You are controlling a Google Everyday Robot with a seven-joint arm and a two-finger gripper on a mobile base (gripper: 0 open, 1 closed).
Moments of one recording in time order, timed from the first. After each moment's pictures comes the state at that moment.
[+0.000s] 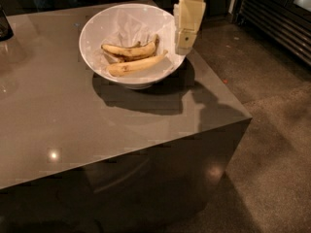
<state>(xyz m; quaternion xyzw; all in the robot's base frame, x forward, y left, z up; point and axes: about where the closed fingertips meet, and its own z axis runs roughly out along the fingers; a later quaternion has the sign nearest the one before) 0.580 -0.058 1.028 -0.72 0.66 -0.04 0.20</state>
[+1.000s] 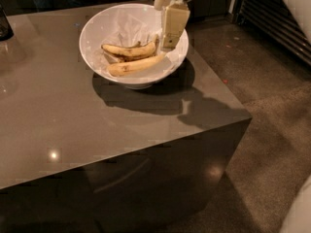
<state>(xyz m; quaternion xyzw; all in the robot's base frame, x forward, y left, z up) 0.594 -0.036 1.011 -0.73 0.66 -0.02 0.19</state>
